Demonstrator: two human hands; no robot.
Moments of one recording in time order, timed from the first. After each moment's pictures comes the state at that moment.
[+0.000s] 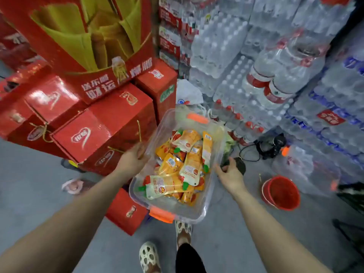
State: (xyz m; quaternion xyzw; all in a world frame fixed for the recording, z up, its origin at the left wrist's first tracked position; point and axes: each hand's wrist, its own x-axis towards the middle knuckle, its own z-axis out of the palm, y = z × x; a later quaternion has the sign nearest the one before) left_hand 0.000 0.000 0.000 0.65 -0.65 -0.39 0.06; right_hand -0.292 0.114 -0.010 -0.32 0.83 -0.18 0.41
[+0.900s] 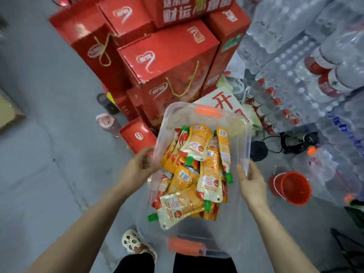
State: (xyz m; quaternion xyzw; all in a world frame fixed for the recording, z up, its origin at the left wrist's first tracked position) left_hand 0.121 0.228 -0.008 0.66 -0.50 -0.51 0.22; right_hand -0.198 0.252 0.007 -0.36 0.82 -0.22 0.38
